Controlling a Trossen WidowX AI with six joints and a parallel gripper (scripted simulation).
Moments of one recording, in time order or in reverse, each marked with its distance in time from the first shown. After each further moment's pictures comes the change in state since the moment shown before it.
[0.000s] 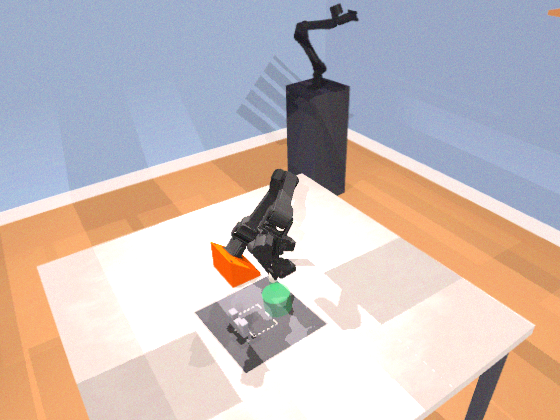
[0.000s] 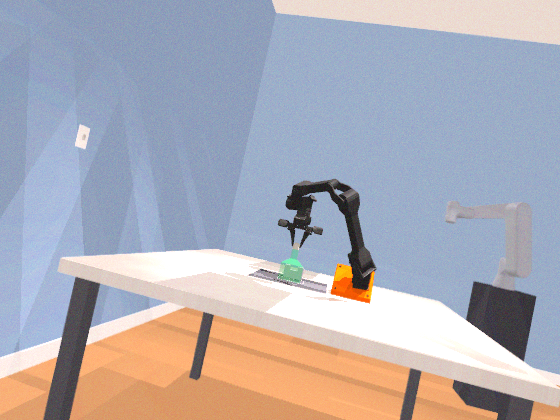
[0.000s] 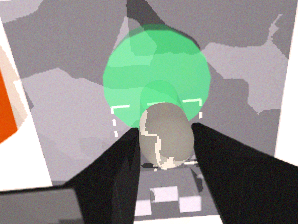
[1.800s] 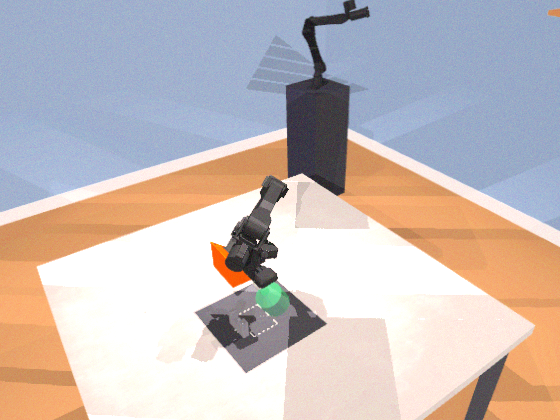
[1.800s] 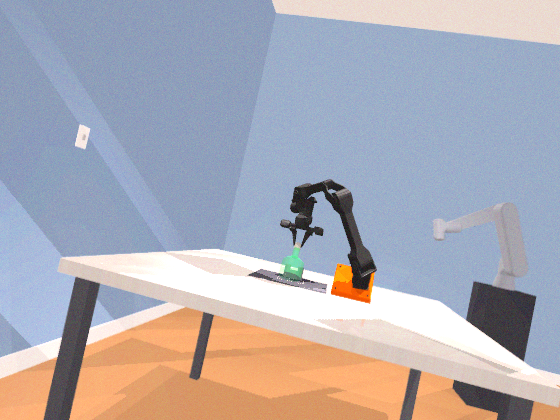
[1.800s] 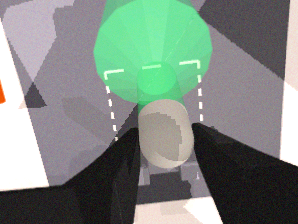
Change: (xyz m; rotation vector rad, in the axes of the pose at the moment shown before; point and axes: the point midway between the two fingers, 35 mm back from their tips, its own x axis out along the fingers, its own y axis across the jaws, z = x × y) arm -0.004 0.001 -0.061 0.028 -0.078 -0.012
